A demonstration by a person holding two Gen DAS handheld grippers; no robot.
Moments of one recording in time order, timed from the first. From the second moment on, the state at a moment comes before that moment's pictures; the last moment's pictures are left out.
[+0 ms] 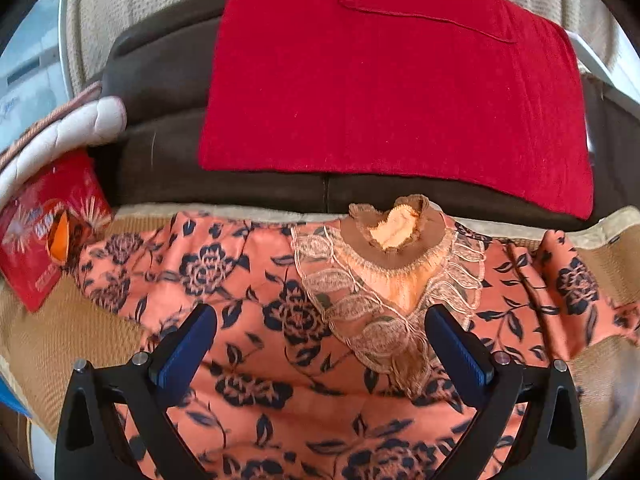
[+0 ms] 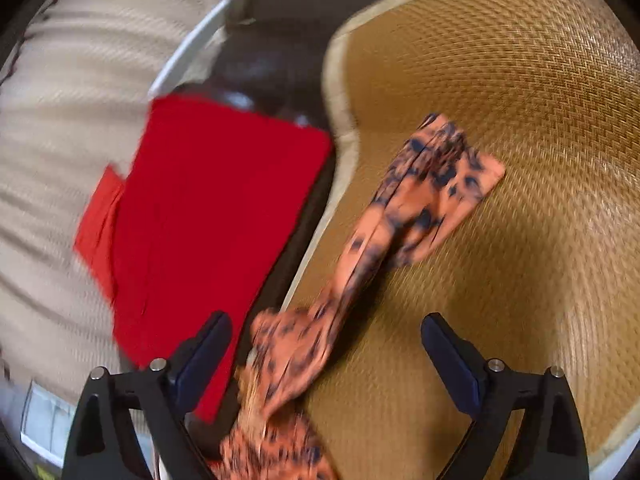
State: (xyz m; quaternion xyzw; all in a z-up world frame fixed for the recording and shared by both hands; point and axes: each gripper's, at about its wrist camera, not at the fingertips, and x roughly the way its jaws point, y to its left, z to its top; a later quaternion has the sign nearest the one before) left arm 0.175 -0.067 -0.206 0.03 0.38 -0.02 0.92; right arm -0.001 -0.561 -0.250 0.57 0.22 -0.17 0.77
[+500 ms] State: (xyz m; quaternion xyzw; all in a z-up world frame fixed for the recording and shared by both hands) left arm 0.207 -0.003 -0.197 0.02 0.36 0.04 0.93; right arm 0.130 -0.604 -0.237 0.52 0.30 -0.29 0.75
